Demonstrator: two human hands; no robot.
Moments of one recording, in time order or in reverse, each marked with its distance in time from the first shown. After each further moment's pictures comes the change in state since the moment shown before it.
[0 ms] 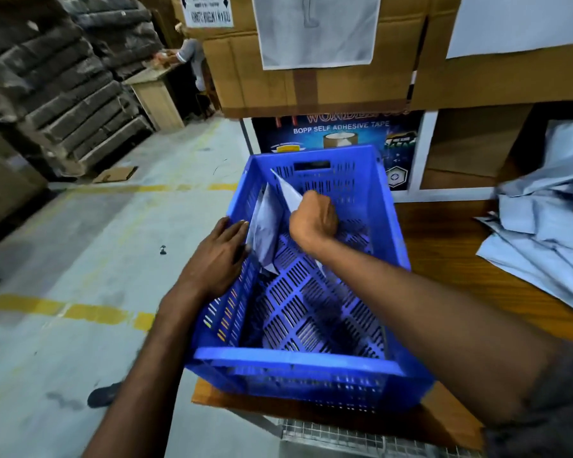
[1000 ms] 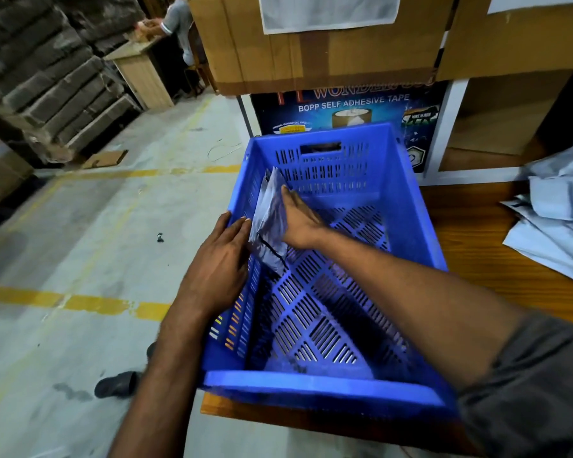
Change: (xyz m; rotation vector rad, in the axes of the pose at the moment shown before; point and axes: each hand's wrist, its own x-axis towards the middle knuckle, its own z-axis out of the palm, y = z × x) left_hand 0.000 -0.004 0.007 -0.057 0.045 -0.018; right_hand 0.066 0.032 0.098 -0.166 -0.485 -0.320
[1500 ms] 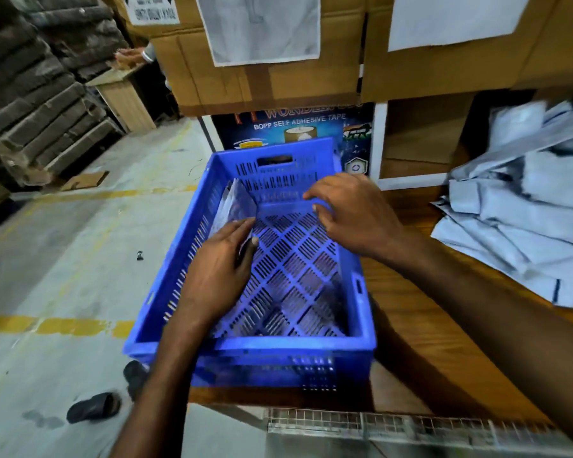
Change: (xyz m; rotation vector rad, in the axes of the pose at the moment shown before) left_hand -0.022 0.116 -0.016 -0.196 0.161 0.014; right_hand -0.194 0.063 -0.136 -0.338 0.567 -0.369
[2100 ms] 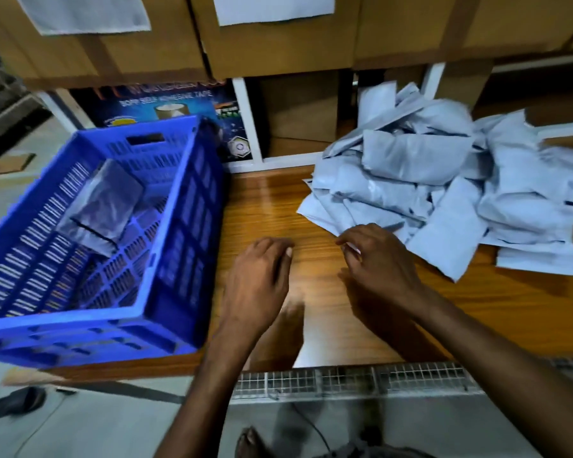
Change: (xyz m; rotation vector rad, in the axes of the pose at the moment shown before) left_hand -0.023 0.280 0.180 -0.145 0.023 0.113; right_hand -0.266 0.215 -0.061 0.060 -0.017 0.322
